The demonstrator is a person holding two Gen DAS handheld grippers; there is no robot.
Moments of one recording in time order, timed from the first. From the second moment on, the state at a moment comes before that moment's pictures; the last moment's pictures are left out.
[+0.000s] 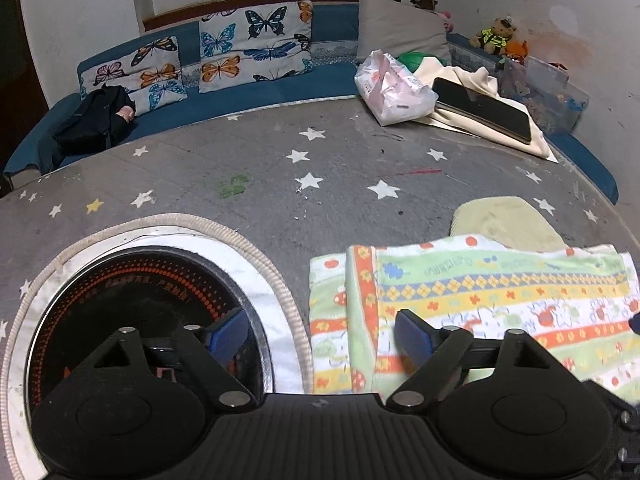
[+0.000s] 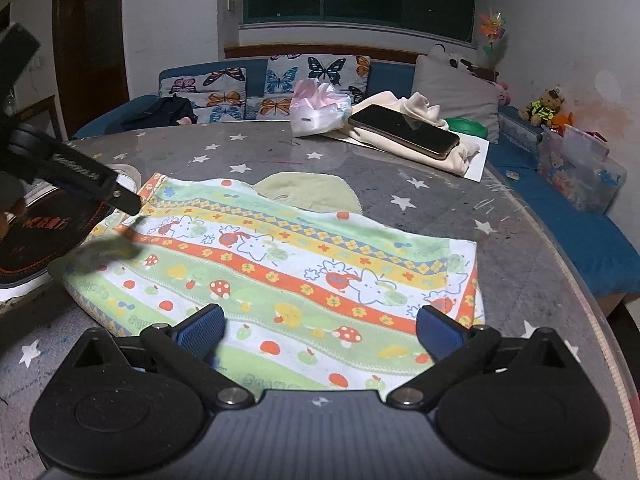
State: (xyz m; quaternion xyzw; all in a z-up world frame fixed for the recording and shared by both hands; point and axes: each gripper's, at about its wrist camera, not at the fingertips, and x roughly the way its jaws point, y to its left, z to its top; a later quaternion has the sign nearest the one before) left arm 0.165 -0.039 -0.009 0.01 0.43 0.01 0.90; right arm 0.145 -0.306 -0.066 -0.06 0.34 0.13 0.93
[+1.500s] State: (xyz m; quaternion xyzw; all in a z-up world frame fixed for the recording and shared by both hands) left arm 0.021 0.018 0.018 0.00 0.39 0.04 0.92; right arm 0.077 -0.210 -0.031 -0.07 0.29 0.22 0.93
